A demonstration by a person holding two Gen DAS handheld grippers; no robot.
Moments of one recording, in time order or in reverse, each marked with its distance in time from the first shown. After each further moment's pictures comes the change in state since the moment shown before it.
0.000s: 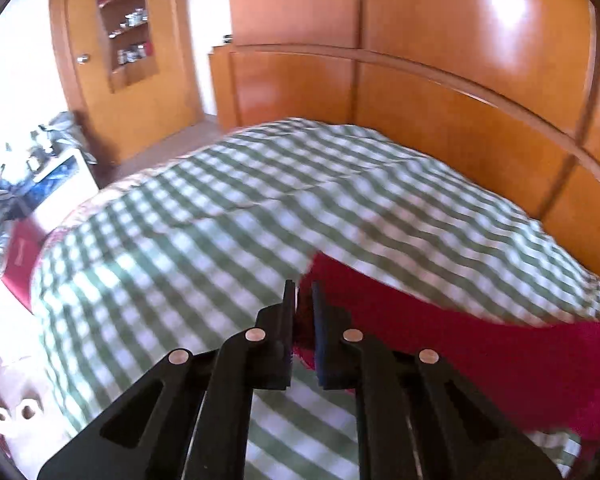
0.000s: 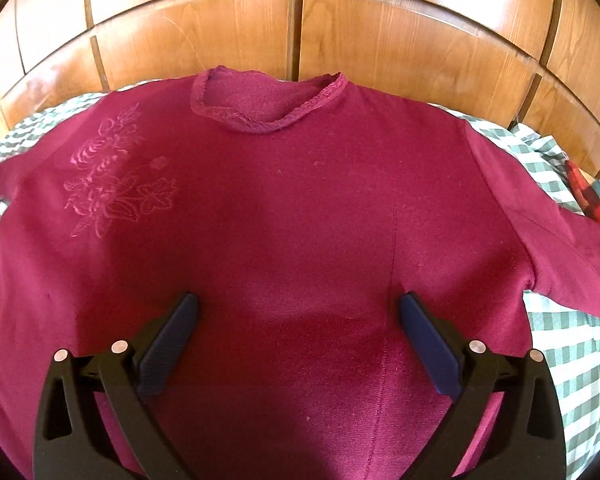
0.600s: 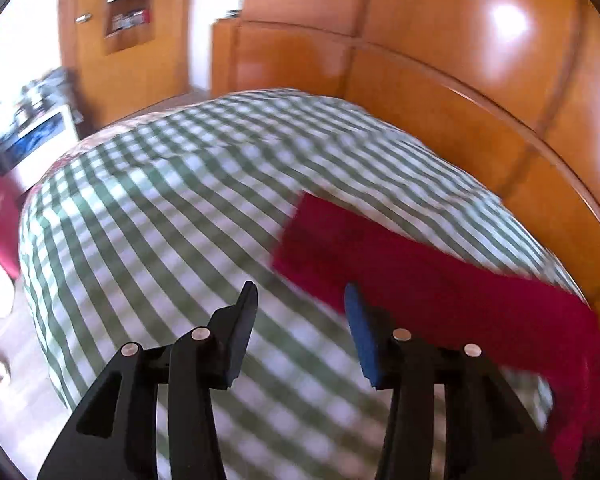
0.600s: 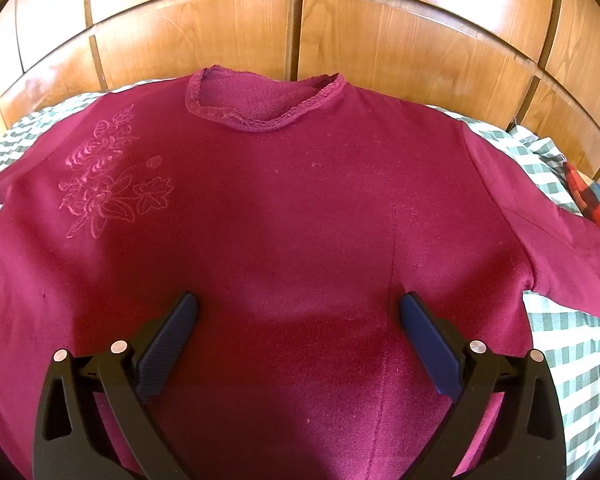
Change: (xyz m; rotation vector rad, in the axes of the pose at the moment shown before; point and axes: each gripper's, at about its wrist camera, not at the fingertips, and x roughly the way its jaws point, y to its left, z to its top) left arm -0.047 0.014 -0.066 -0.066 0.053 -0.191; right arm 0.001 -0.001 -0.001 -0.003 -0.008 -0.005
